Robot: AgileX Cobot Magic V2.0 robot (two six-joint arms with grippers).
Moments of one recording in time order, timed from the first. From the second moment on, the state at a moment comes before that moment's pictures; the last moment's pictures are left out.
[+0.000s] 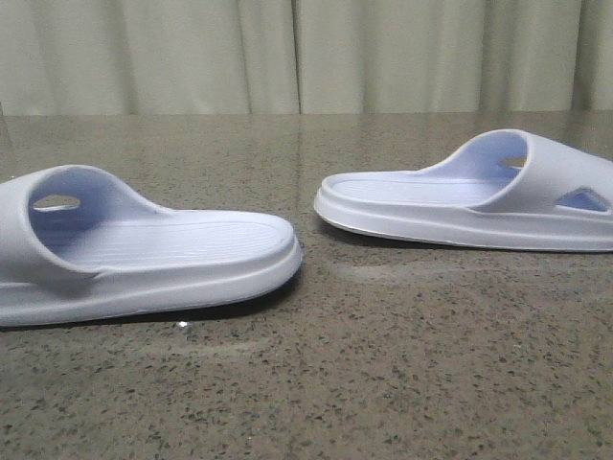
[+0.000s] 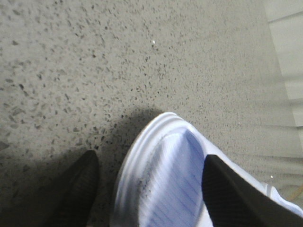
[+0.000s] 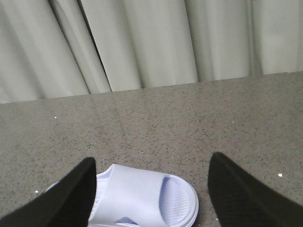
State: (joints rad) left arm -0.07 0.78 -0.27 -1.06 0.38 0.01; right arm 0.11 0.29 -0.58 0.12 0.49 0.04
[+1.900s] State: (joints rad) left arm -0.07 0.82 -0.30 -1.45 0.50 0.47; right arm 0.11 0.29 -0.58 0.12 0.48 0.04
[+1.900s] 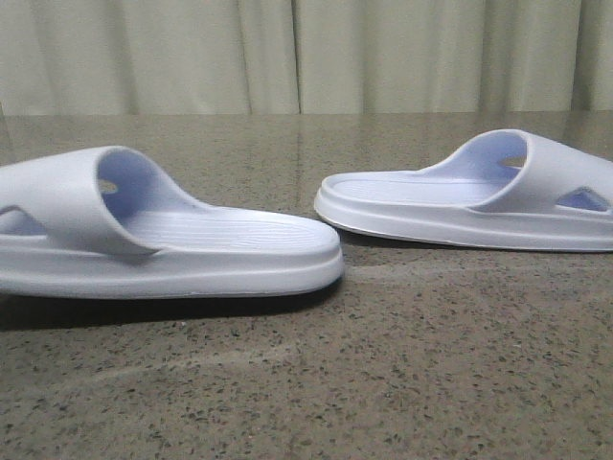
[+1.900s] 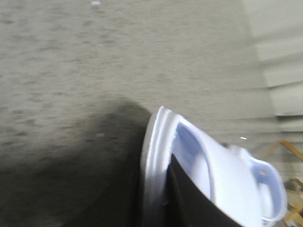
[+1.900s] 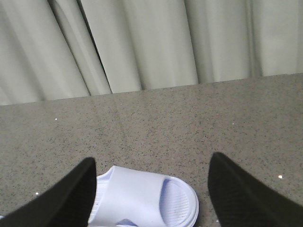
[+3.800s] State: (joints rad) left arm -0.07 0.72 -0.44 -1.48 0.57 0.47; right arm 0.05 0.95 -0.58 0.13 0.37 0.56
